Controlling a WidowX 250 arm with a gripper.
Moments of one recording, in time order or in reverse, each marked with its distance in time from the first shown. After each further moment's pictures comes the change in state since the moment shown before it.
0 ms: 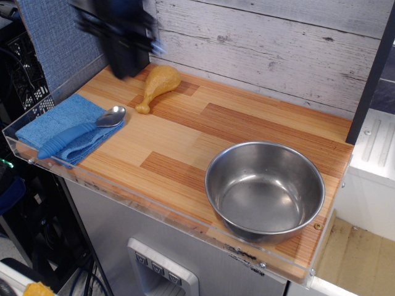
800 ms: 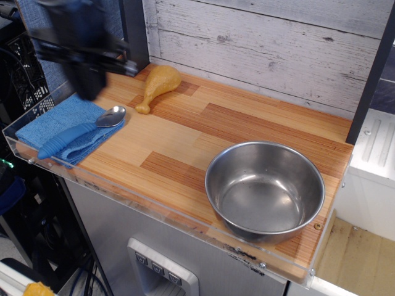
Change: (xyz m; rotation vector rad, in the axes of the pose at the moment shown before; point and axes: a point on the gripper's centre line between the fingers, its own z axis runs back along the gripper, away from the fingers) arm -0.056 0.049 0.011 0.060 -0.111 0.329
